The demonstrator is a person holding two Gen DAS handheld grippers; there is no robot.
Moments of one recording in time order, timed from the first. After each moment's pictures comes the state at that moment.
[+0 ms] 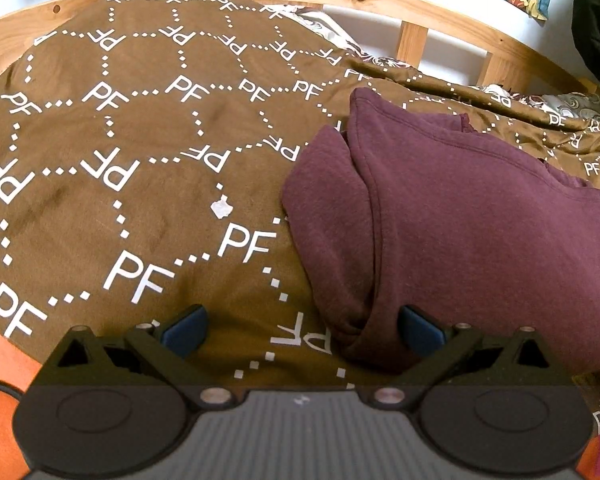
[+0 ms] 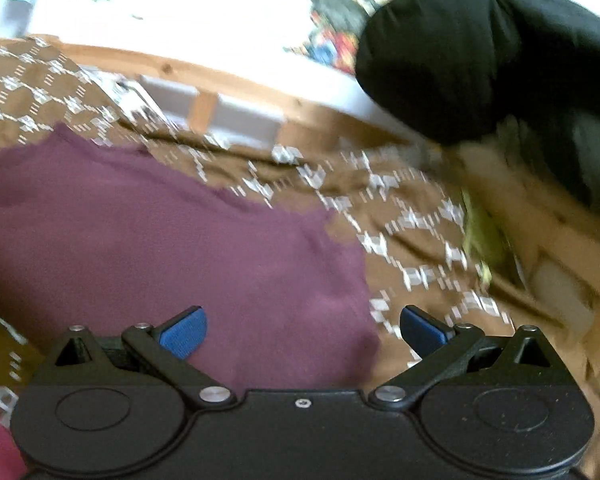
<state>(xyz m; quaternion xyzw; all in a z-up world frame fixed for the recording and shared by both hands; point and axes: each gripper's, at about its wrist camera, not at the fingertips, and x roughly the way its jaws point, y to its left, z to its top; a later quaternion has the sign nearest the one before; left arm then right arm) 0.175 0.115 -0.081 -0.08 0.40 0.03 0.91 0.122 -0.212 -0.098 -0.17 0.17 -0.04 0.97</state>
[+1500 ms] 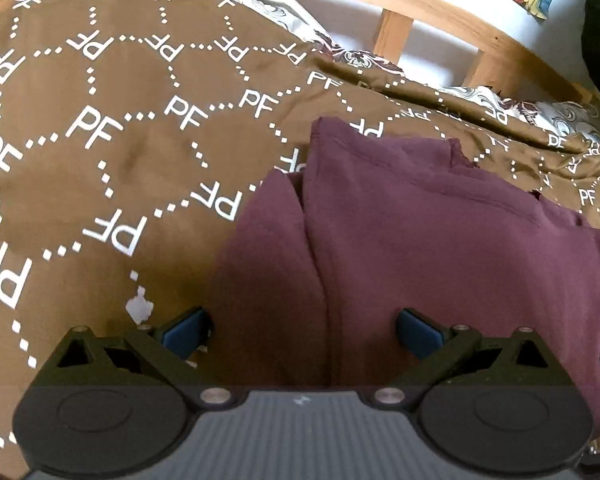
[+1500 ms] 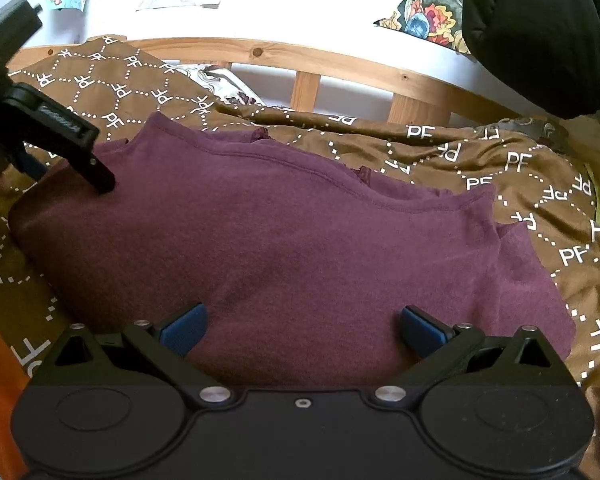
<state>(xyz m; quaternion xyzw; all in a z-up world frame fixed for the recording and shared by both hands) 0.266 0.110 -0.071 -0.09 0.43 -0.03 0.90 0.147 -0.146 -0.124 -0.10 0.24 0.07 0.96</state>
